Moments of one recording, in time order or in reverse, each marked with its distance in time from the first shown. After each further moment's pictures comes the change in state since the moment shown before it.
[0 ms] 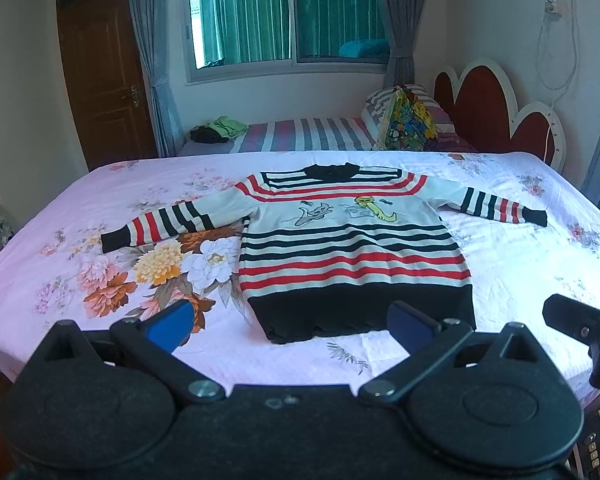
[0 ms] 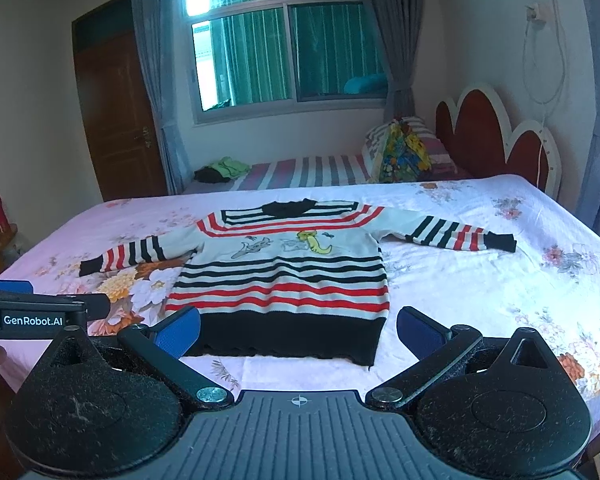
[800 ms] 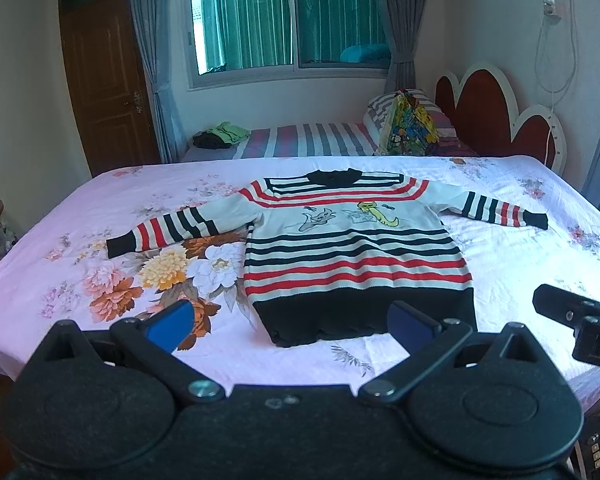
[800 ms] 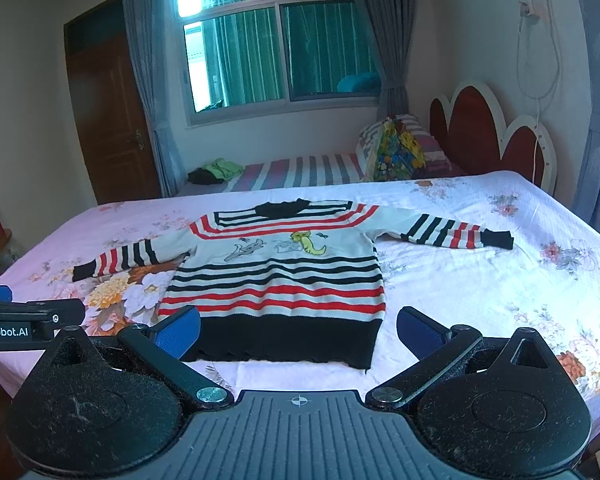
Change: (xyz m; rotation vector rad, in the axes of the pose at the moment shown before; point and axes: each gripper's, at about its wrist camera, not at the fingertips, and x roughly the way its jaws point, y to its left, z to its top) left arm -0.008 -0.003 0.000 0.006 -0.017 0.011; right arm 0.008 -0.003 0.004 0.015 0.000 -0.015
